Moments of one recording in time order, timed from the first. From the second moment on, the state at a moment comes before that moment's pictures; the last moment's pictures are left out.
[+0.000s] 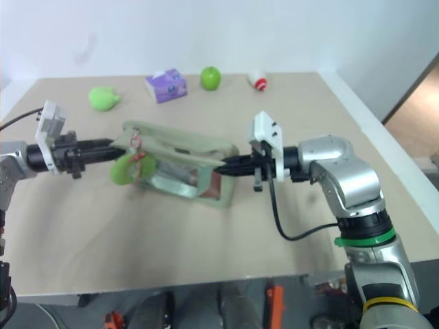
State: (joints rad) left arm -0.65 0.85 0.15 0.27 -0.56 0.58 -1.31; right arm -0.74 -0.69 0.12 -0.15 0.47 0.62 1.21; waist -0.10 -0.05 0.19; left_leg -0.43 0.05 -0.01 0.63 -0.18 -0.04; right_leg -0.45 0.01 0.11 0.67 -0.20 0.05
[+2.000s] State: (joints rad) left arm -0.61 0.78 0.18 0.21 -0.60 0.59 -1.20; right arm -1.09 -0.28 0.32 -0.07 0.71 1.28 0.66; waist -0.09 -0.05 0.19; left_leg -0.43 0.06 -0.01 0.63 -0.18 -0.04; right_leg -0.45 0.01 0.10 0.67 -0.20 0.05
